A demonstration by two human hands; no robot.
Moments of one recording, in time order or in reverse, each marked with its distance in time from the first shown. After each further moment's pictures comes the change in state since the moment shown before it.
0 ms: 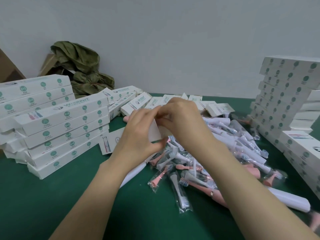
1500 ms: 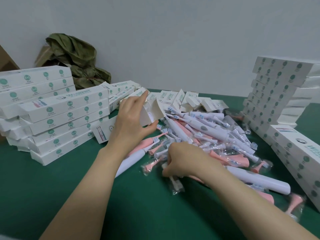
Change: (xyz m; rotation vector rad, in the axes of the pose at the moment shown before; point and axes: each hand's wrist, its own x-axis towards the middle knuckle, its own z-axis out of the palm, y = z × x) left_hand -0.005 -0.010 -0.002 0.124 0.108 0.002; right_hand -0.065 -0.002 0.022 -0.246 -0.719 0.344
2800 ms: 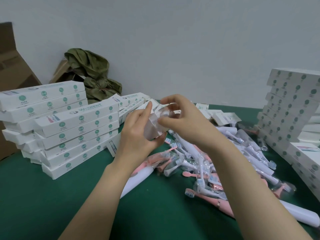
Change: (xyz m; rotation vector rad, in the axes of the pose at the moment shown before) left_hand 0.004 0.000 -0.002 -0.088 0.138 -0.067; right_hand 0.024 -0.016 -0.070 0.909 0.474 -0.331
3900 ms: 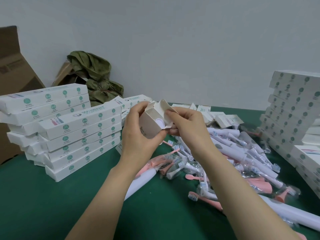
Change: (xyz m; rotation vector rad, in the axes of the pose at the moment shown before) left_hand 0.002 0.007 -0.006 -0.349 0.064 -0.234; right_hand 0.008 0.021 0.018 0.325 0.202 0.036
